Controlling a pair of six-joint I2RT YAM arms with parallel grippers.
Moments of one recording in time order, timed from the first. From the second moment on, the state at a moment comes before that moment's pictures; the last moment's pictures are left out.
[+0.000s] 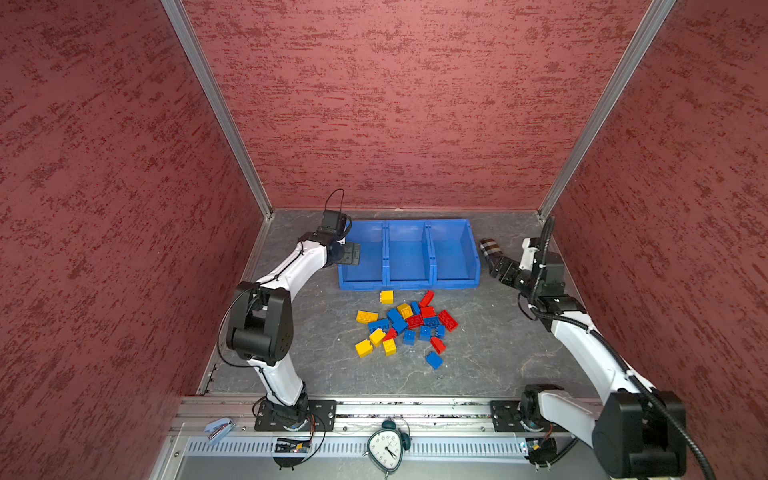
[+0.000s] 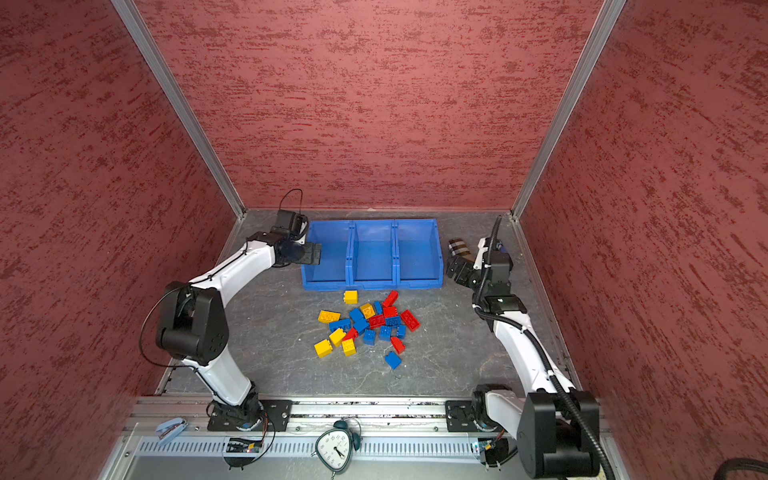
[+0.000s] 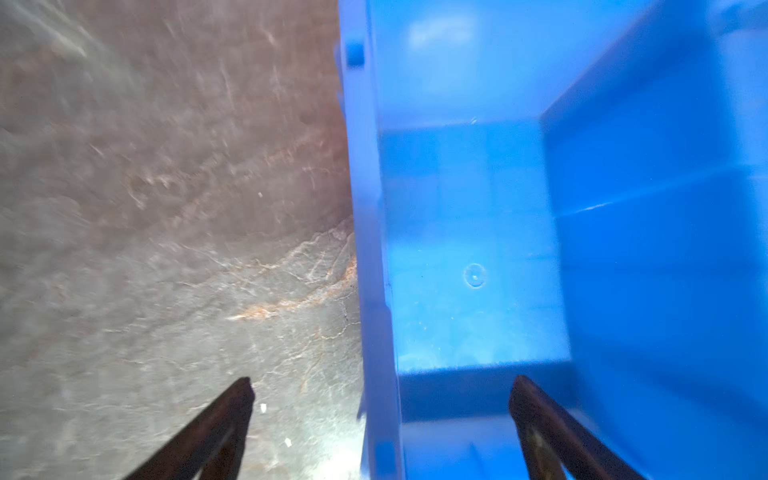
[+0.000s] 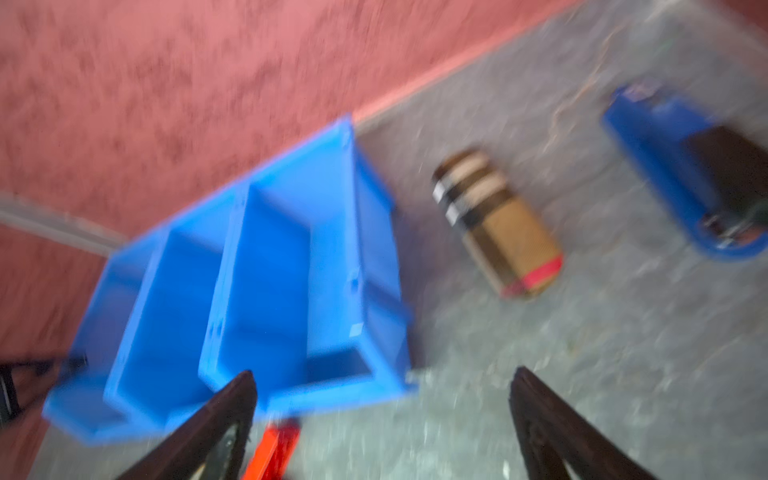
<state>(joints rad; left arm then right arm) -0.22 1.71 1.35 -0.62 -0.11 -0.14 0.05 1.11 0.71 -0.17 -0.21 0.46</state>
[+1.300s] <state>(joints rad) -0.28 1.40 1.14 -0.26 -0.21 -0.41 0.52 1.60 0.86 -0.56 -0.08 0.37</state>
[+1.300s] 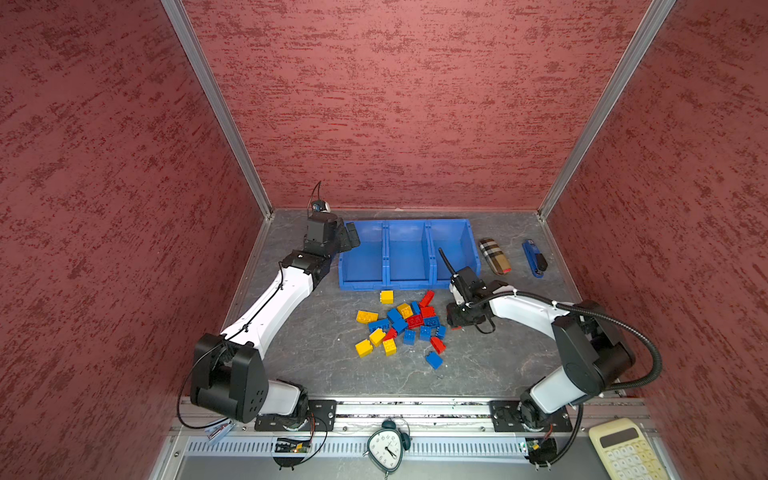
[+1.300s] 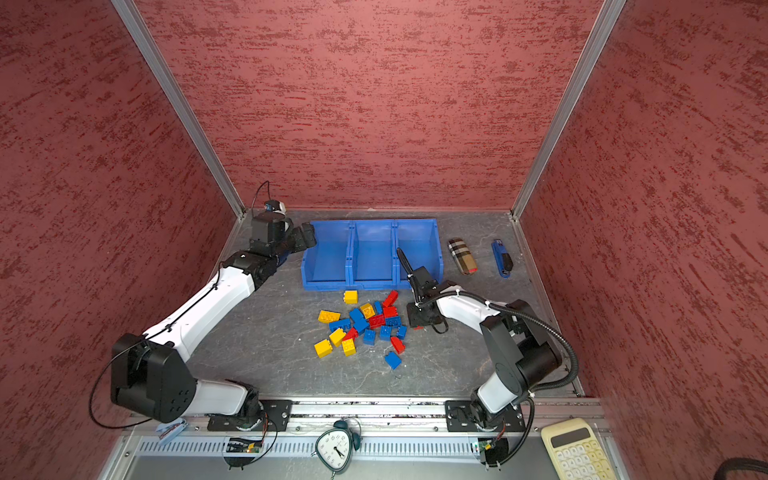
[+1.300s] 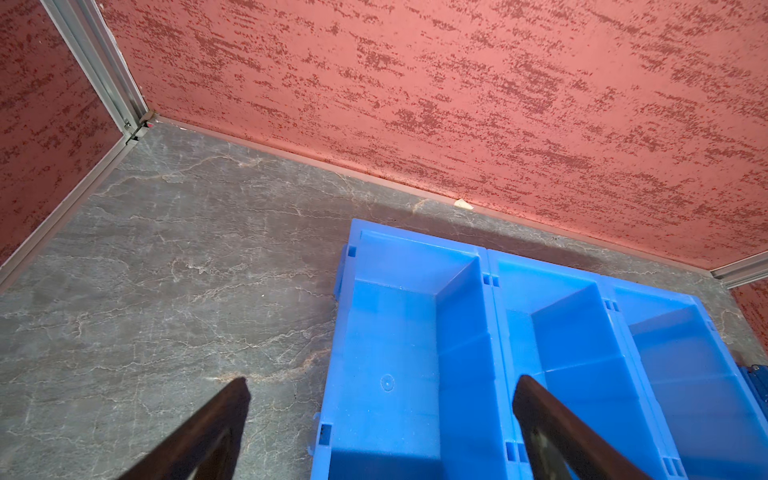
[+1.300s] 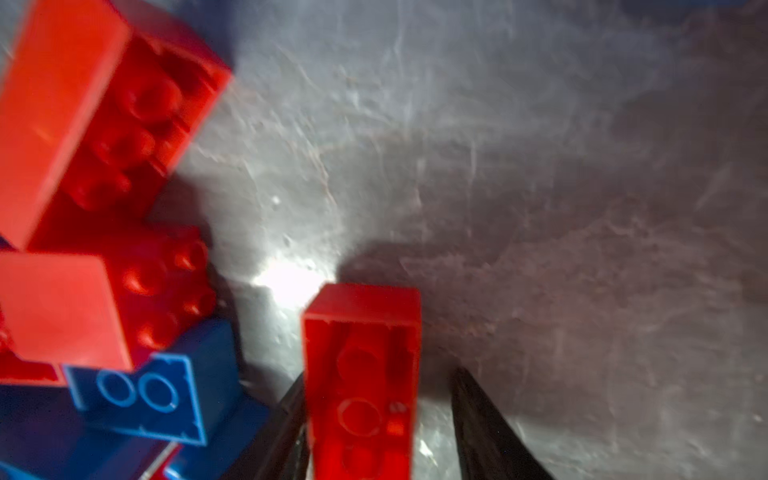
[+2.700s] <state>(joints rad) -0.31 1.38 1.08 -0.28 -0.25 -0.40 0.34 2.00 1.51 -0.48 0.11 0.30</state>
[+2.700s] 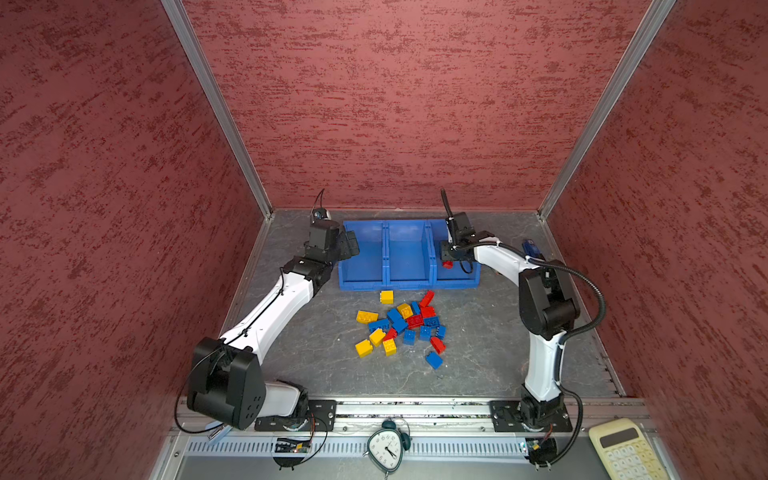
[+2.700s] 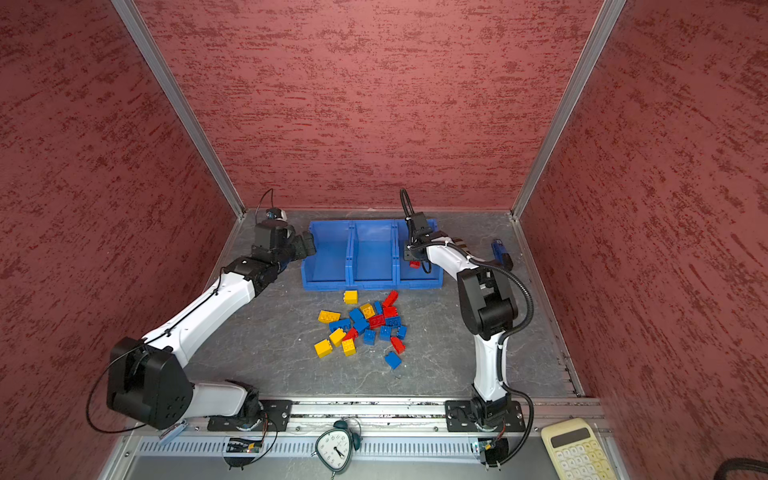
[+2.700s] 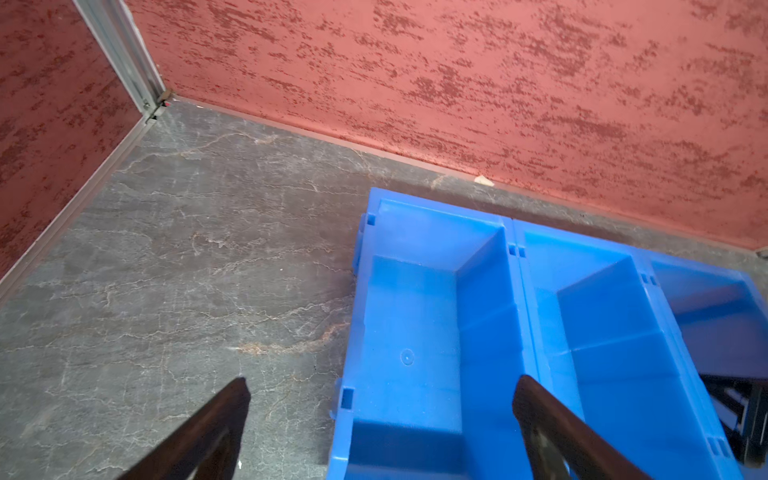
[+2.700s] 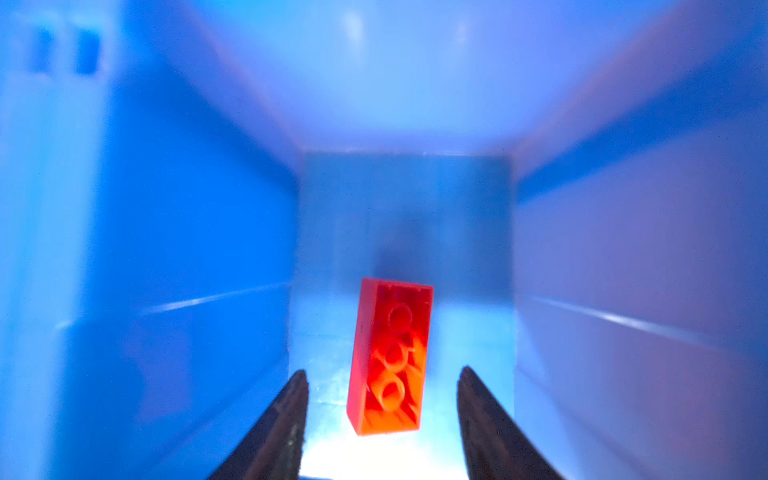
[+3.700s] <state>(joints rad) -0.63 1.27 1.05 -0.77 -0.23 -0.42 0.42 1.22 0.67 -0.13 -0.03 0.75</state>
